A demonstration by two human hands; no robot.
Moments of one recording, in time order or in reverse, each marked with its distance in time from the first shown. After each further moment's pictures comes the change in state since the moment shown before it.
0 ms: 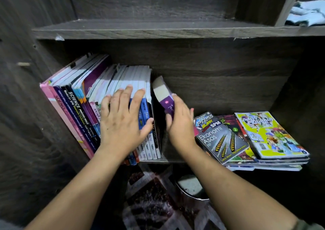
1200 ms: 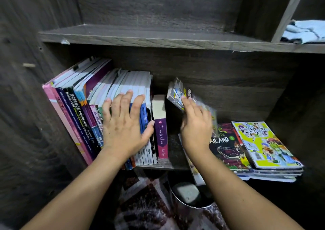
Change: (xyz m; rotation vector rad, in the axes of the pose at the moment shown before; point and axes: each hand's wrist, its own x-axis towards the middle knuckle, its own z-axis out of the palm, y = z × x) left_hand 0.002 0.008 0.009 -0.060 0.051 -0.066; right_hand 0.011 0.024 -0.032 -0.347 0.295 -0.203
